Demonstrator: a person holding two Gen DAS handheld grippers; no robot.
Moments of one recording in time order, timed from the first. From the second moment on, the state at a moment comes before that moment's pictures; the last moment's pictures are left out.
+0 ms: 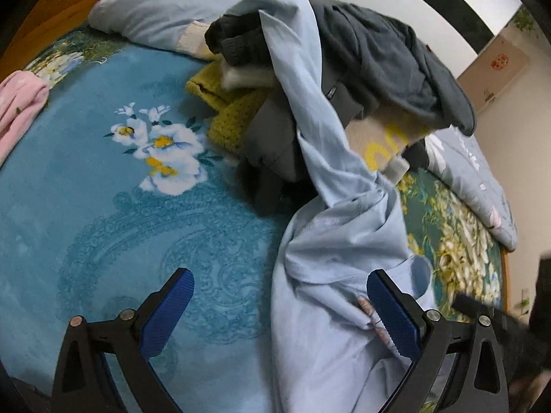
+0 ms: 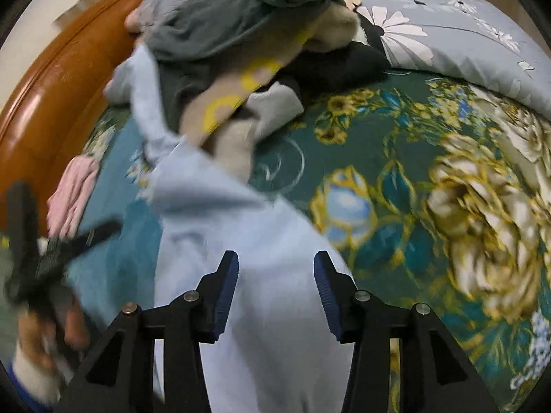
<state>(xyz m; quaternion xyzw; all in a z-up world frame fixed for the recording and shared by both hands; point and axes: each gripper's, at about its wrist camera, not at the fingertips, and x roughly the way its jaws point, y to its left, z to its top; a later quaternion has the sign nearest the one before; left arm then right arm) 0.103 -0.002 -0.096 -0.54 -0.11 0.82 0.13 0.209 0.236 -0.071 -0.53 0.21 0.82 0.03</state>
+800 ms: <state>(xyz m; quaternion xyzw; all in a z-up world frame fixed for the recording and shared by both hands) 0.042 0.022 -0.132 -0.59 -0.35 0.70 0.20 0.275 0.242 -0.008 -0.50 0.08 0.85 0.13</state>
